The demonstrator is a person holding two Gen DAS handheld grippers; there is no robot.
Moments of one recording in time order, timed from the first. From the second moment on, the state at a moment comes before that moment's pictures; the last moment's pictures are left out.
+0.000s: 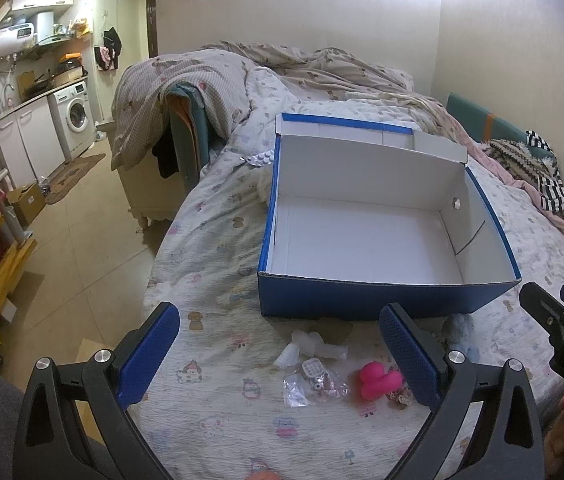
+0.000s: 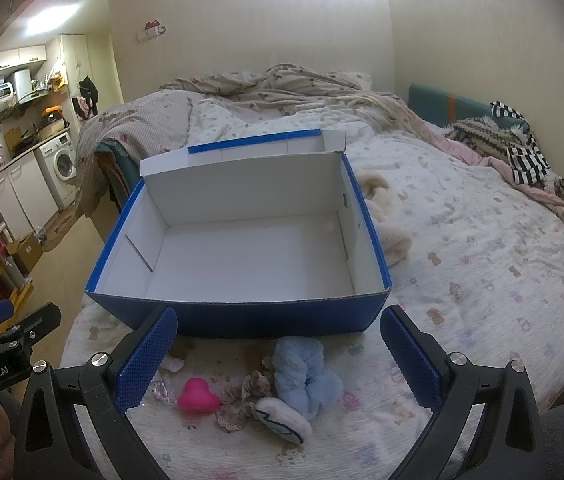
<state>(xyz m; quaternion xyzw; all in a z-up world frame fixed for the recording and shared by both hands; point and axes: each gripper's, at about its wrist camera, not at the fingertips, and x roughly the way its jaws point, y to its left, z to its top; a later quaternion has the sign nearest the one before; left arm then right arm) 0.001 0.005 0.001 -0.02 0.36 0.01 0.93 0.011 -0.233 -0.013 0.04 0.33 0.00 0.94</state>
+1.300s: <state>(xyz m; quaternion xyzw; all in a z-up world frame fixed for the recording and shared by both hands) -0.002 0.001 0.003 -0.01 0.36 0.01 0.93 0.010 -0.234 -0.013 0.04 0.33 0.00 0.94</state>
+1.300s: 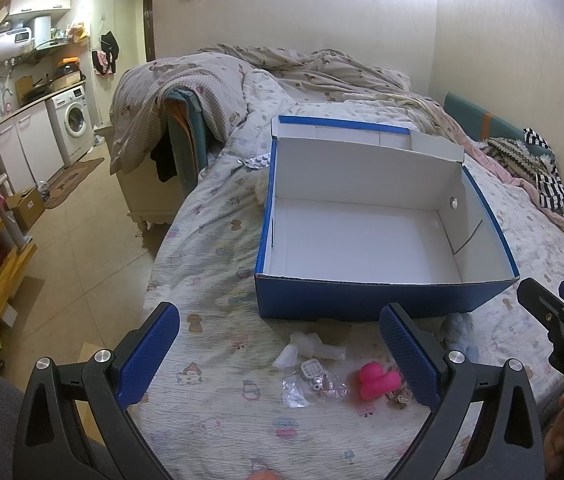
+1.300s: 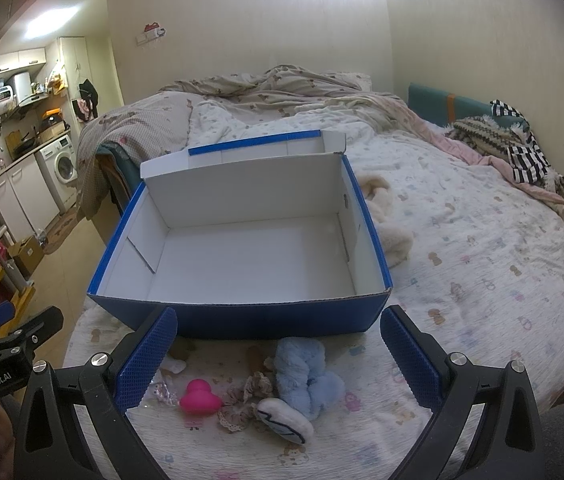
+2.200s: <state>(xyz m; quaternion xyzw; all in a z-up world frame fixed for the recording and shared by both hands) 0.015 0.029 0.010 -0.04 0.41 0.03 0.91 0.029 -0.256 -0.012 0.09 0.40 0.04 0.91</state>
